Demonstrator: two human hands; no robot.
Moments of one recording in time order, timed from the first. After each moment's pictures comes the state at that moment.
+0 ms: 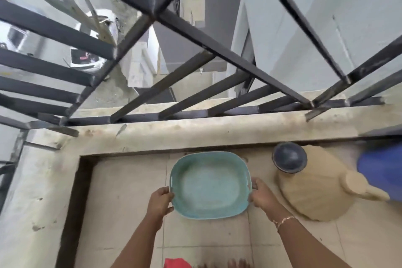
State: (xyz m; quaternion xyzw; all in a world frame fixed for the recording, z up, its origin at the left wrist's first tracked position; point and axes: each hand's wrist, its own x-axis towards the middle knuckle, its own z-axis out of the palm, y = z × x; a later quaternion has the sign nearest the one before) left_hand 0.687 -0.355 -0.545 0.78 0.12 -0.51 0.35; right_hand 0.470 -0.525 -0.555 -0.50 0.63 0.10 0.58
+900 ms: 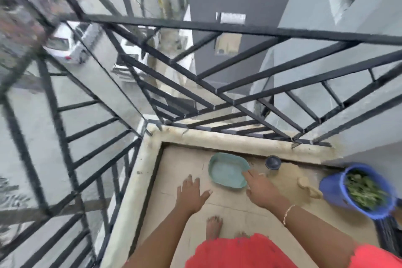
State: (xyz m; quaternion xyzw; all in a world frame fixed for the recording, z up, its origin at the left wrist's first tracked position) left_hand 0.636 -0.231 -0.119 0.86 -0.31 -0.41 0.00; right_hand 0.498 -0.406 -0.100 -0.91 0.26 0.27 0.18
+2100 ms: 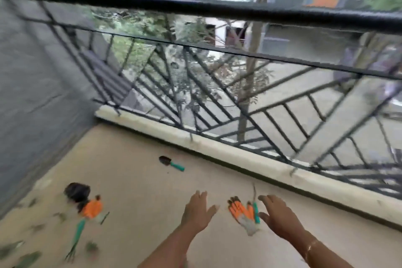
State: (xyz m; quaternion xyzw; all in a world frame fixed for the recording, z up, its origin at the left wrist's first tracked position) left_hand 0.029 0.291 -0.037 0.80 0.48 -0.17 0.33; right_hand 0.223 0.154 -0.030 -0.83 -0.50 0.27 -0.01
